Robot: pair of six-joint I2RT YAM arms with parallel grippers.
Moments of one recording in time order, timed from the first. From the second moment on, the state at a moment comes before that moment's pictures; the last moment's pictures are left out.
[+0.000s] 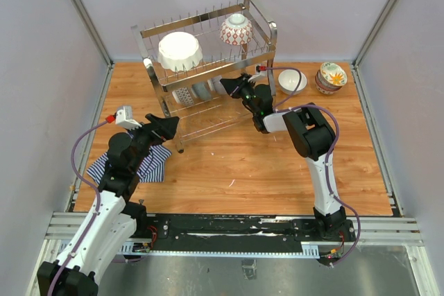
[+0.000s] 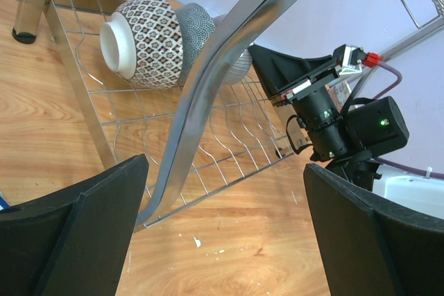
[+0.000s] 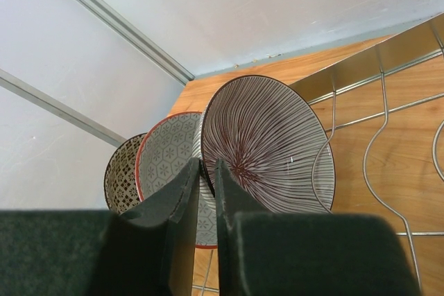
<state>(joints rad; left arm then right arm) -0.23 0.60 0.40 0.16 0.03 -0.68 0.49 2.25 1.28 1.11 -0.15 0.81</state>
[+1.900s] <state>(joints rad) -0.23 0.60 0.40 0.16 0.03 -0.68 0.49 2.22 1.30 1.04 -0.14 0.83</state>
